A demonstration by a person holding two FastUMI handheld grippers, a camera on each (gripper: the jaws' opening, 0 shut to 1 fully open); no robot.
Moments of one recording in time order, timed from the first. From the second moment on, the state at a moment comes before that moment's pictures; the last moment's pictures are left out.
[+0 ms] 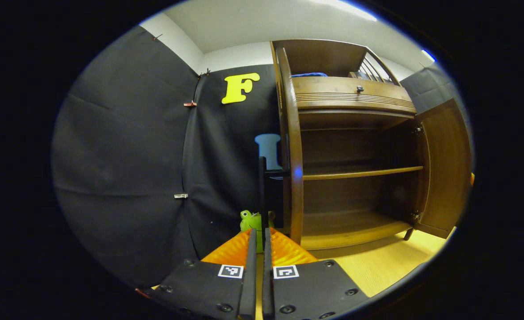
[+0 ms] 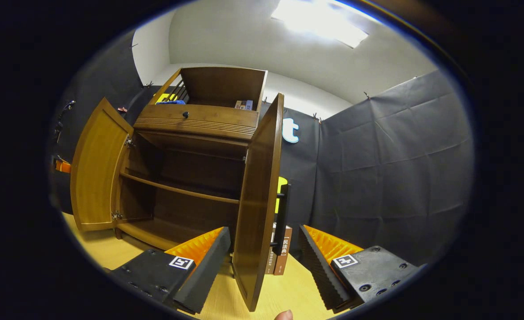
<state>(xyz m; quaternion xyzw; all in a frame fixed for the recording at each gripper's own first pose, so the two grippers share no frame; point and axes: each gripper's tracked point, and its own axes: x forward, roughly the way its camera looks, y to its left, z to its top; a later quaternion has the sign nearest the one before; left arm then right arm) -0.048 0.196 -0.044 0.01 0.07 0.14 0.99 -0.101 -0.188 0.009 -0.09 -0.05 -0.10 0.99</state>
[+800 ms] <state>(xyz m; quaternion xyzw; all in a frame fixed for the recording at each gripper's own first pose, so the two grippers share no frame) -0.079 0.081 -0.040 -0.01 0.02 0.05 1.00 -0.105 -0.145 0.003 -0.07 -0.06 -0.06 0.99</state>
